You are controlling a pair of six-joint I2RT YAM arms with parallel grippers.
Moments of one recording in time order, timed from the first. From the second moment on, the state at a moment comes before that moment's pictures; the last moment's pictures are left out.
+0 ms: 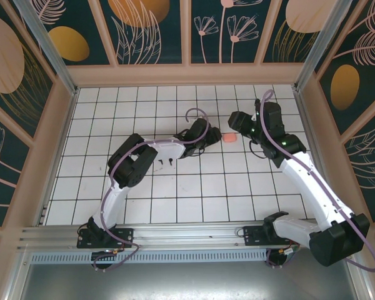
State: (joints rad) left arm -0.78 2.24 1.46 0.15 -0.04 -1.01; right arm 0.38 1.11 1.08 -0.52 0.00 0.64
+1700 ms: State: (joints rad) left arm -0.20 1.19 0.85 0.24 -0.34 -0.61; right arm 0.81 2.36 2.01 -0.70 -0.09 0.06
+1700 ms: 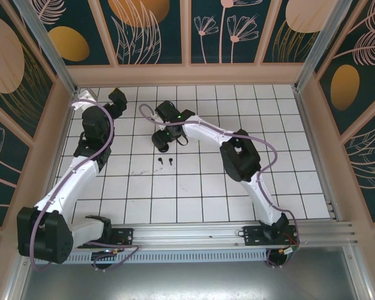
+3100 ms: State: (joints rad) left arm -0.17 1.20 0.84 0.23 -0.20 -0.66; right arm 0.83 2.45 2.09 -0.81 -0.05 0.00
